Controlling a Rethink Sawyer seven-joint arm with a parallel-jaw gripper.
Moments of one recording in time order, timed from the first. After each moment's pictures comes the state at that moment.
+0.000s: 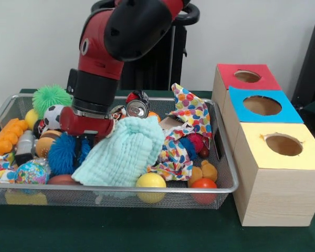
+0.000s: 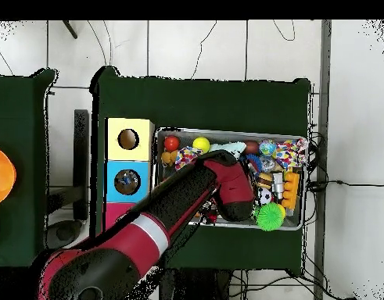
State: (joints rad) arm 0.21 0.12 -0.83 1.14 -1.35 -0.41 2.91
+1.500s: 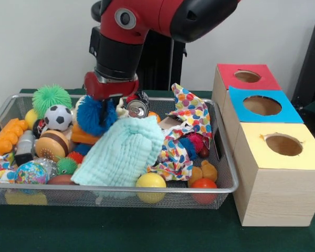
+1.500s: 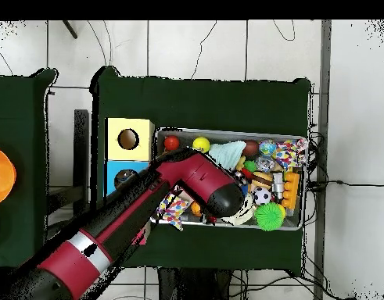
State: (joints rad) arm 0.38 0.21 -1.04 1.15 -1.71 -0.83 3.48
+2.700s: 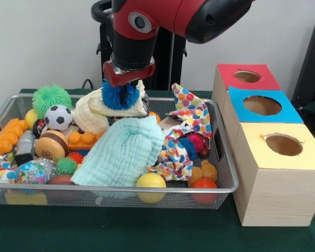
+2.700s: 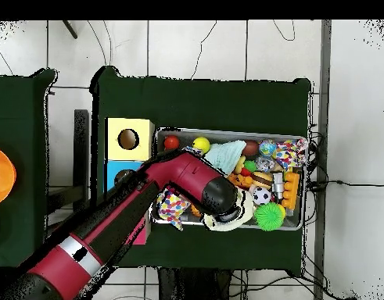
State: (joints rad) arm 0.42 0.23 -1.04 1.15 -1.83 -1.09 3.61
